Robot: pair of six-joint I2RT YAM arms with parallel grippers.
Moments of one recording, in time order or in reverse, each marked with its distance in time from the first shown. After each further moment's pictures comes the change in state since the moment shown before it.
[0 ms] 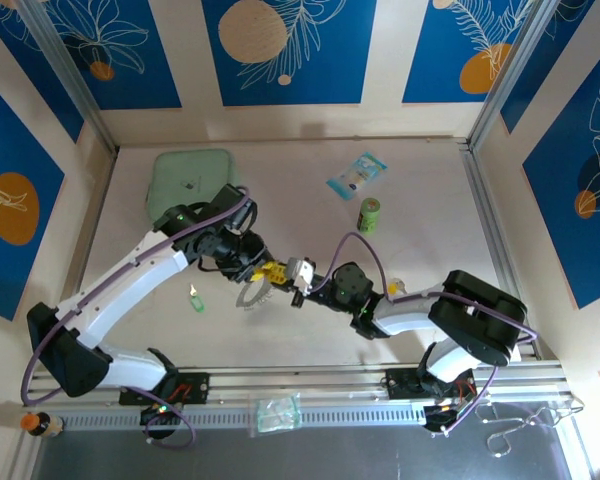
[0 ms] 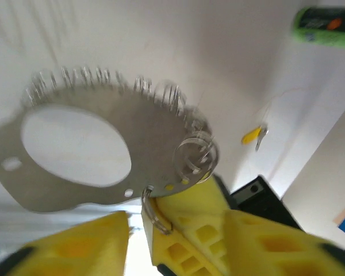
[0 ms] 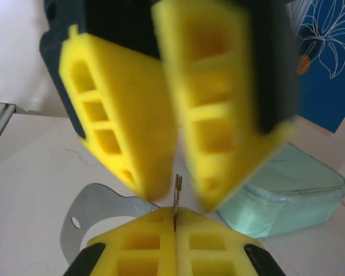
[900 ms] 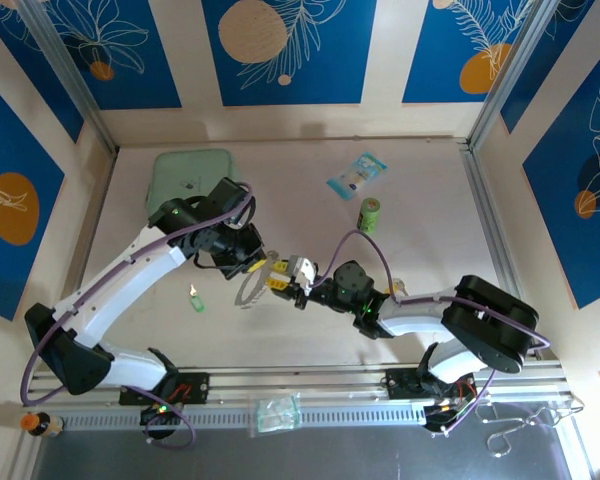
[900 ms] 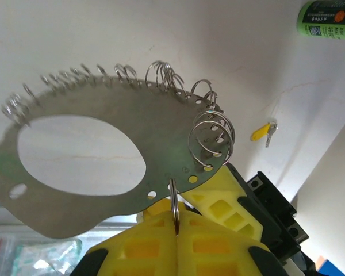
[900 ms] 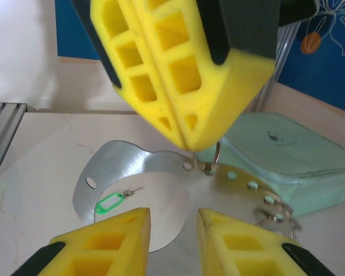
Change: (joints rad) left arm 0.005 0.061 0.081 -0.105 0.064 0.012; right arm 0.003 -0.029 -0.001 -0.049 -0.007 0.055
